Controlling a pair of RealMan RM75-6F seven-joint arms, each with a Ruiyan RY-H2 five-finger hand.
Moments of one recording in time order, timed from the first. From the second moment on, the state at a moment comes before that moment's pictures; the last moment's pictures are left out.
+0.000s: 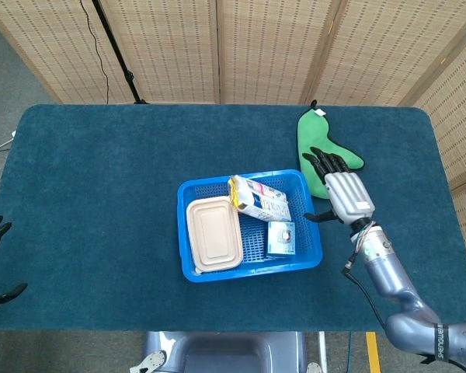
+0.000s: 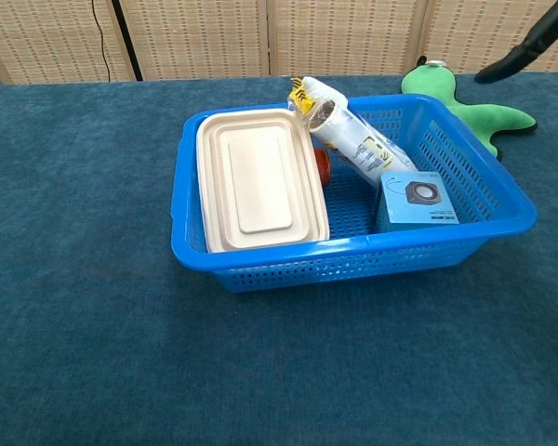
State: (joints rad) left arm -0.03 -0.96 0.02 -1.69 1.65 1.60 -0.18; right arm 0.69 -1.15 0.27 -1.85 -0.99 1.06 -0.14
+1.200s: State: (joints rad) left arm -0.04 -0.96 0.01 -1.70 1.59 1.55 -0.18; right arm 0.76 -1.76 0.30 -1.37 -1.10 1.16 -0.12
